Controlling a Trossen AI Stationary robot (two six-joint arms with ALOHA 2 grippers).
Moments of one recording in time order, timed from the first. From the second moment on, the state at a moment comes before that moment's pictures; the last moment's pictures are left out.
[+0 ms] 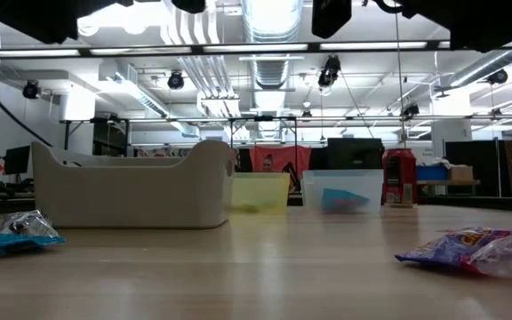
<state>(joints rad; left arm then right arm) -0.30 1.47 0.63 1.05 0.03 0.27 0.31 1.60 0.65 1.15 -0.12 0.11</state>
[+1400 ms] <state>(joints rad) -0.26 1.56 0.78 0.88 0.12 0.24 0.30 1.59 0.65 1.11 0.06 0.16</state>
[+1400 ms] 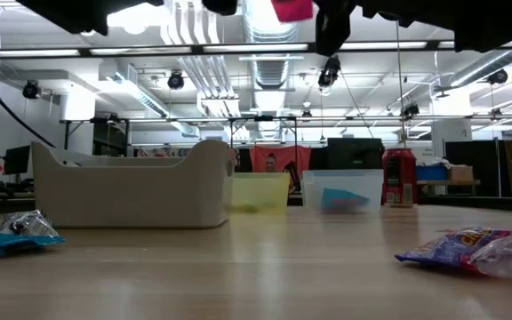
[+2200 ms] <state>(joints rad) -0.22 1.25 0.76 -0.39 -0.11 -0.09 0.30 1.59 0.65 0.99 0.34 0.14</state>
